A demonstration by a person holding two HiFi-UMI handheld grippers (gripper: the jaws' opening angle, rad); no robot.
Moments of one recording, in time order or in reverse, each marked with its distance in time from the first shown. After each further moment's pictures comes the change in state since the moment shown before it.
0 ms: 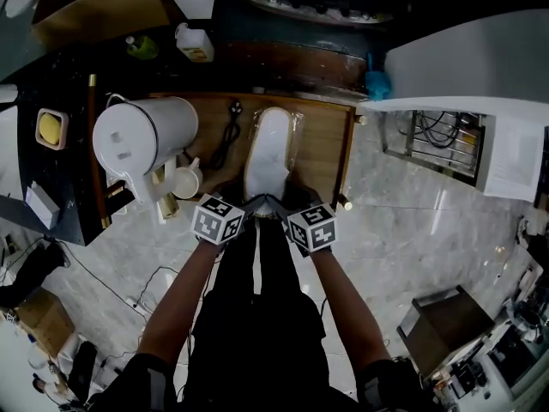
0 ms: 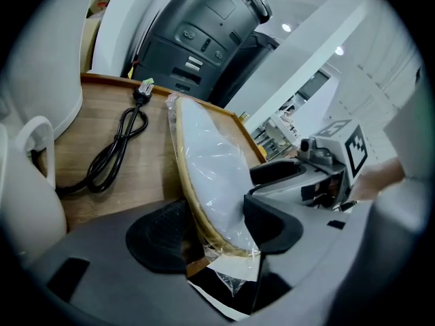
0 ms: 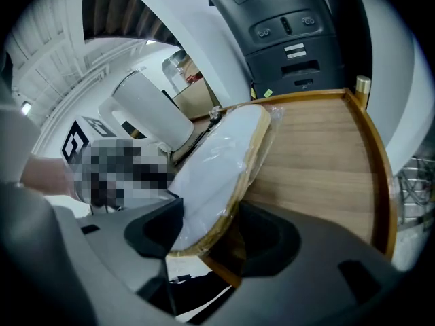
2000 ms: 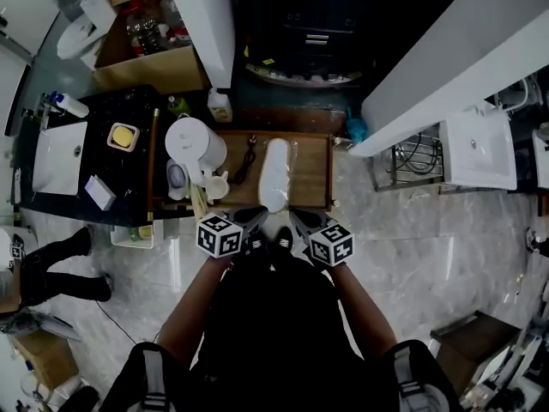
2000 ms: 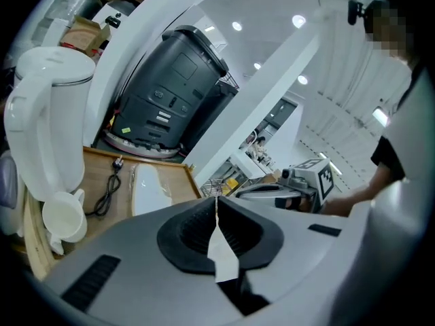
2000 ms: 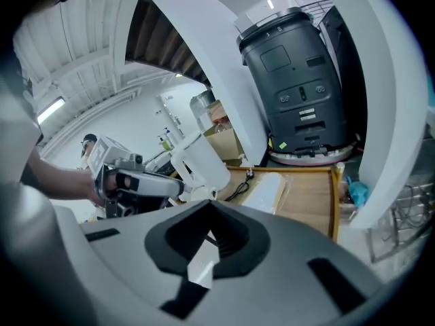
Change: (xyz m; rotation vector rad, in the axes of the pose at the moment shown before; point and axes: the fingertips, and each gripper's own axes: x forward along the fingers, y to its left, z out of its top) left arm -0.159 -0.138 0.043 0.079 -0.309 -0.168; right arm -0.166 0.114 0.040 -0.127 -0.290 0.063
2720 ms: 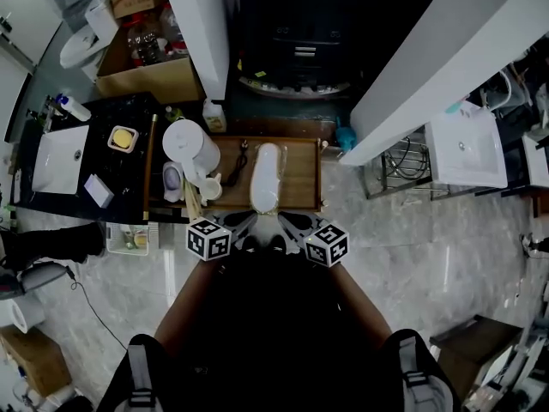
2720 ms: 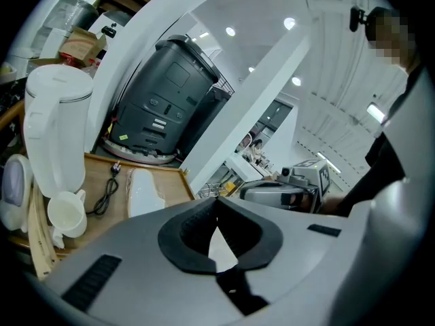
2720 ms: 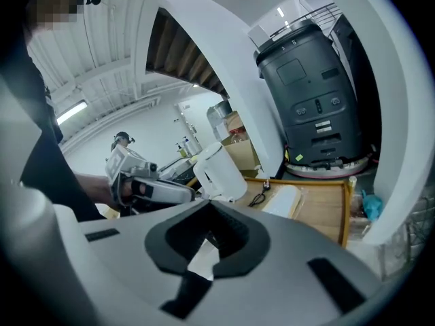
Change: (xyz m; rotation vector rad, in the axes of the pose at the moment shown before) left arm -0.021 -0.029 -0.004 0.037 -0.051 -0.009; right arm -0.030 0.037 0.011 -0.072 -0.092 0.119
